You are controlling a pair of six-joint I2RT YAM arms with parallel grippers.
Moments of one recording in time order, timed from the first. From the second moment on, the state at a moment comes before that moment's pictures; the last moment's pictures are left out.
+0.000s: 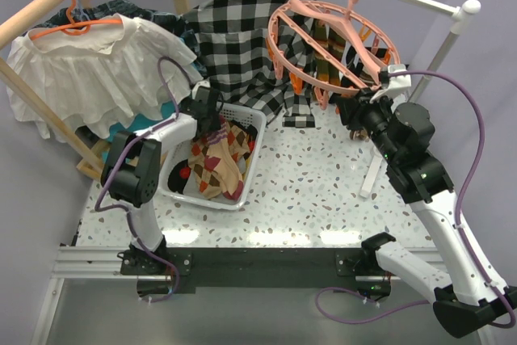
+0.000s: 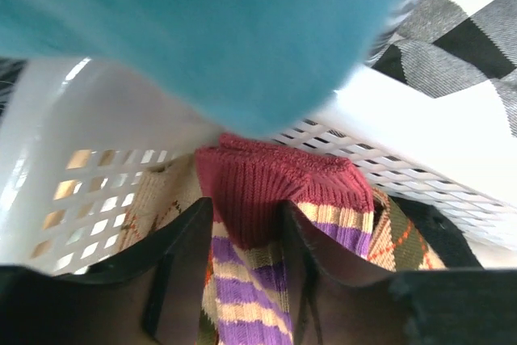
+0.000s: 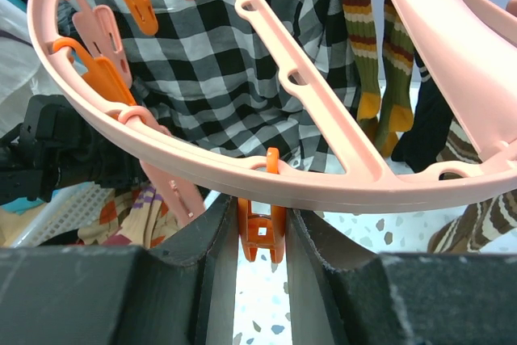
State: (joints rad) left arm -0.34 1.85 1.24 -0.25 -0.32 -0.47; right arm 0.39 0.89 1.15 -0.33 0.08 0.24
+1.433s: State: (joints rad) left arm -0.74 1.09 0.98 0.22 0.09 -0.17; right arm 0.39 0.88 1.17 -0.34 0.08 0.22
